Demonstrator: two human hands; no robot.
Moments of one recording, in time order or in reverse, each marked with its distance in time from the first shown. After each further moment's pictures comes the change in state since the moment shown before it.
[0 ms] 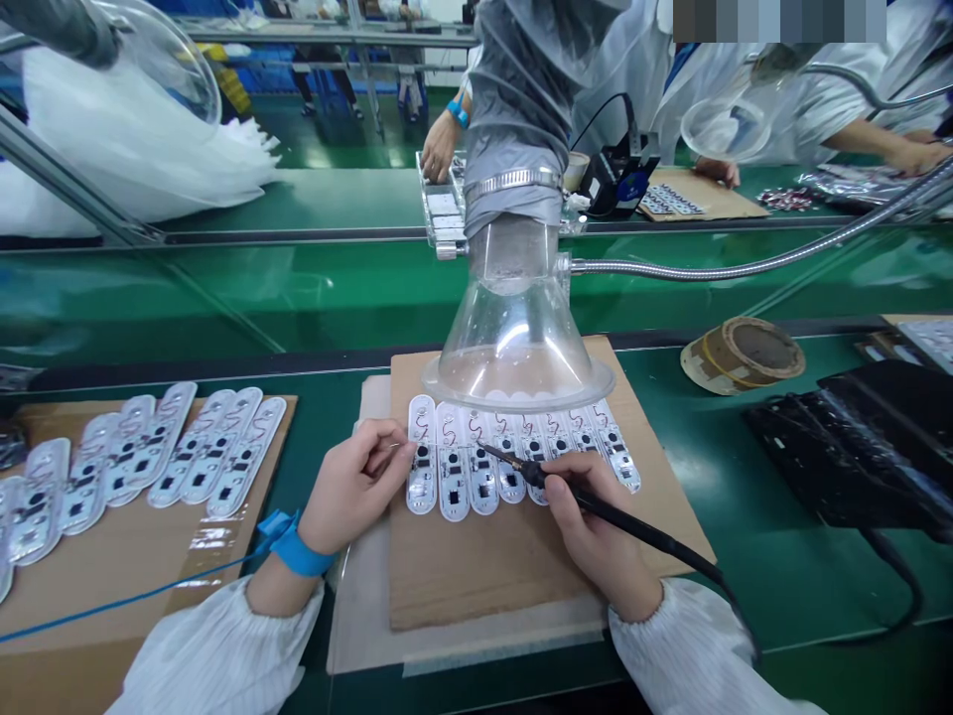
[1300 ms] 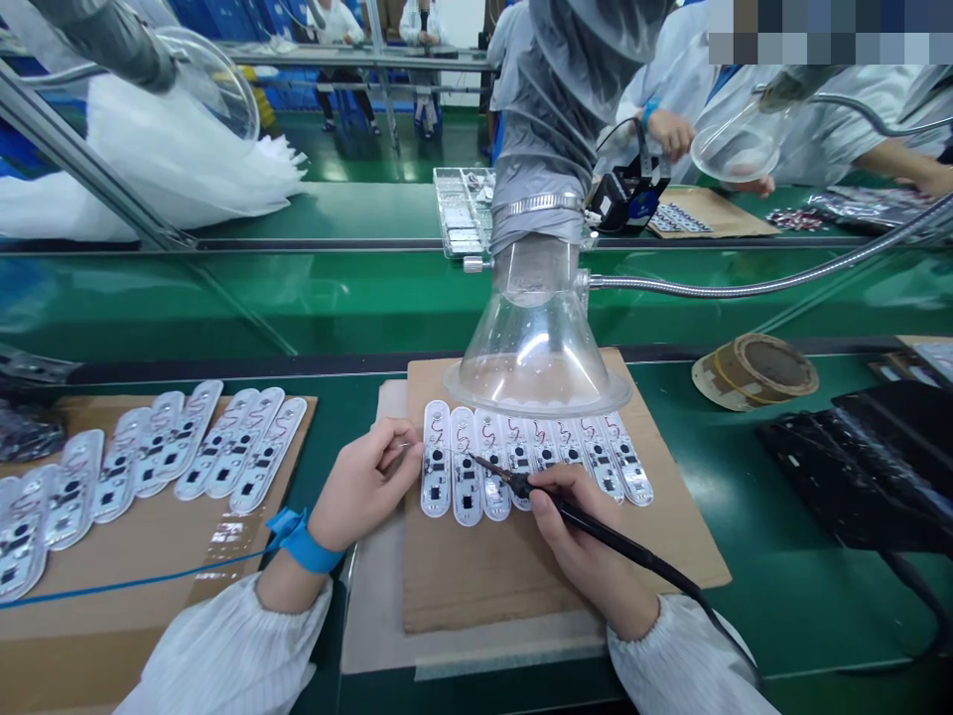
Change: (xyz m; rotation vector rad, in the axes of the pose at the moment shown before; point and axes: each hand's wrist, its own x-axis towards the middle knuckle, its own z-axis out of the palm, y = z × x) left_hand 0.005 0.000 -0.007 0.044 -0.054 -0.019; right_hand 0.002 -0.014 0.017 0.029 -0.099 0.020
